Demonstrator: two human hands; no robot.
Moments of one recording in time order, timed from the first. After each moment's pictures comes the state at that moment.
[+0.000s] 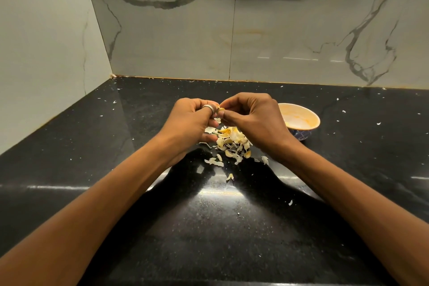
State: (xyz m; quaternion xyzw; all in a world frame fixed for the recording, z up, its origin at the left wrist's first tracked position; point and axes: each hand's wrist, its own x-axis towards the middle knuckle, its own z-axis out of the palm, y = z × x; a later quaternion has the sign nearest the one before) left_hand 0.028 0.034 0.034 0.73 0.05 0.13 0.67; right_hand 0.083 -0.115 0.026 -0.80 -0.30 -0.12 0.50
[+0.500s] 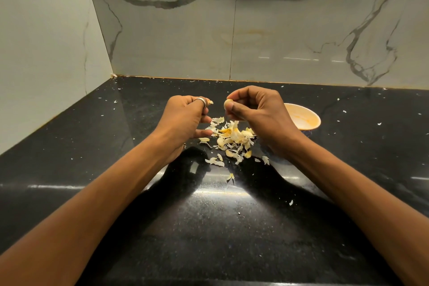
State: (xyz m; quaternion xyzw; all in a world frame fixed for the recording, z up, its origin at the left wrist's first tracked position) left_hand 0.032 0.044 0.035 0.70 0.09 0.15 0.69; right_hand 0.082 -0.123 0.035 -0.76 -0.27 -0.04 0.59
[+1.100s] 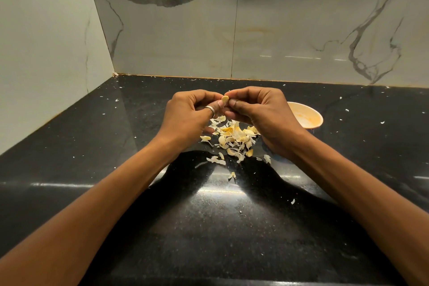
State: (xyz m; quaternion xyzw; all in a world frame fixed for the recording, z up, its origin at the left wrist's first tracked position) left_hand 0.031 0.047 0.026 0.79 -0.04 0.23 0.56; right_hand 0.081 -0.121 0.036 -0.67 -0.24 0.06 0.70
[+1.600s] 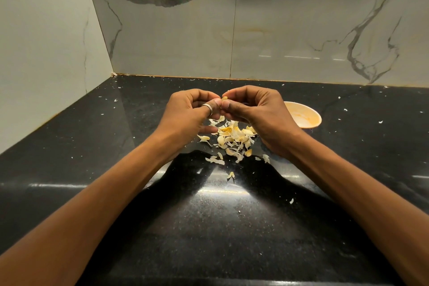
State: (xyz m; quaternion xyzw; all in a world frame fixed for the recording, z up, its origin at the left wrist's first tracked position) left_hand 0.031 0.047 0.031 0.74 -0.01 0.16 0.66; right_hand 0.083 -0.122 0.034 -0.67 -0.27 0.05 0.69
